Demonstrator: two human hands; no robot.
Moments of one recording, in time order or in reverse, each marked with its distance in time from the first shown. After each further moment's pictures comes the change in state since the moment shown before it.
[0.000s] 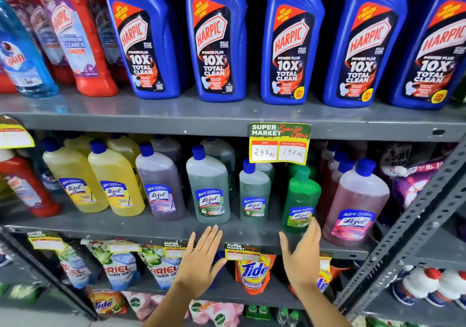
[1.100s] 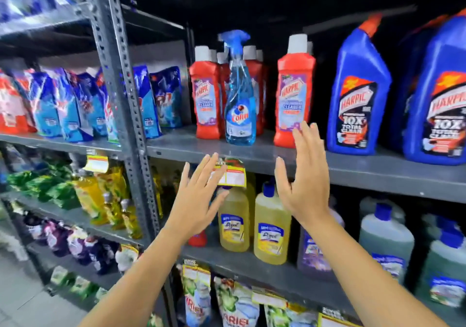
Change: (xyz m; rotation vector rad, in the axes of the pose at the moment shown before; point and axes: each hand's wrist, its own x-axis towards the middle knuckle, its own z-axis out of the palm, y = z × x) left_hand -0.109 -0.328 -0.307 0.212 0.638 -0.065; right_hand -0.048 -0.479 0.104 0.378 0.303 -0.981
